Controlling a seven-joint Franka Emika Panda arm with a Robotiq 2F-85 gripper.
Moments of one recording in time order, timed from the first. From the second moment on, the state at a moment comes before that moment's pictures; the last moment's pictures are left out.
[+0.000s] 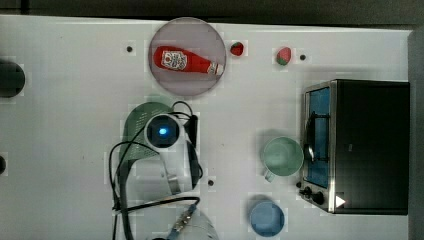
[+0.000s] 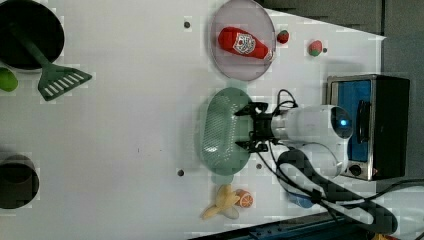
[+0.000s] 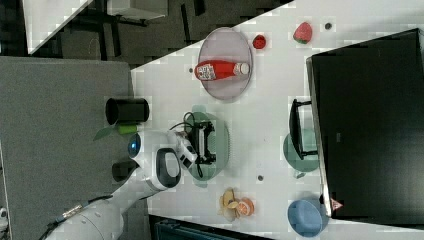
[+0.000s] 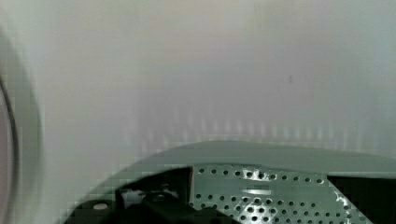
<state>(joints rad) 0.02 0.39 0.20 -2.37 -0.05 1.12 1.11</state>
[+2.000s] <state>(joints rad) 0.00 0.35 -0.12 -2.40 -0.05 1.07 0.59</state>
